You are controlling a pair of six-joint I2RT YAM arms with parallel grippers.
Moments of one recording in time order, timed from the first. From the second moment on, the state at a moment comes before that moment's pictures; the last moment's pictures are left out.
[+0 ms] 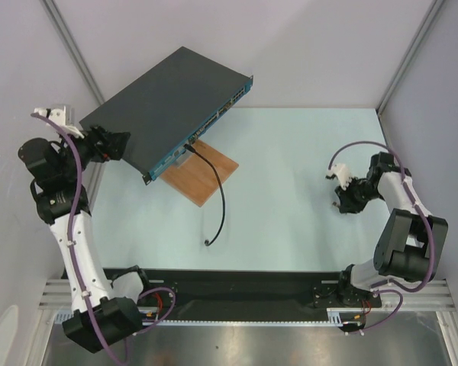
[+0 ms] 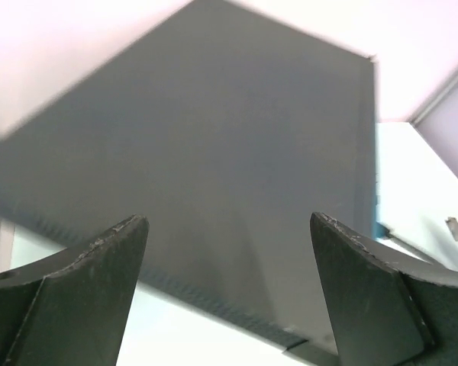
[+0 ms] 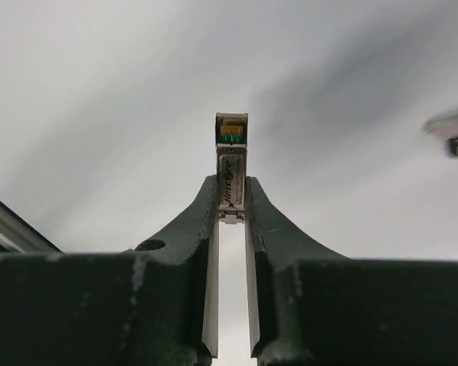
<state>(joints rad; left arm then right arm) 0.47 0.96 1.12 -0.23 0.78 -0.20 -0.26 1.47 0.96 -0.90 -0.48 -1.17</state>
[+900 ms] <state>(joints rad) -0.52 1.26 1.35 -0.35 0.75 -0.37 0.53 1.31 1.42 -0.72 -0.65 -0.57</state>
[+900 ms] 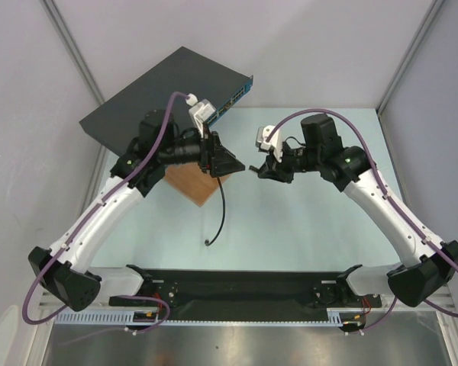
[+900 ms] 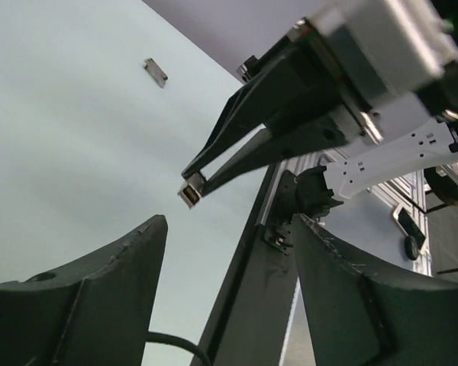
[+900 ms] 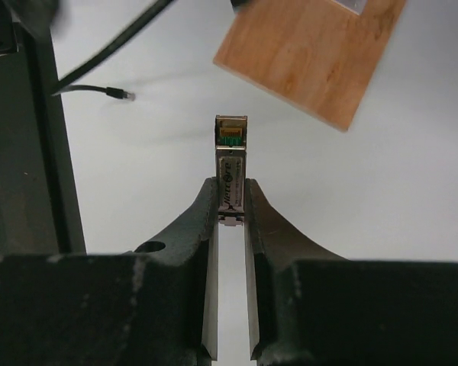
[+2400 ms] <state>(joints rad) -0.44 1.27 1.09 0.21 0.96 -0.99 0.64 1.16 1.31 -0.47 -0.61 -0.66</state>
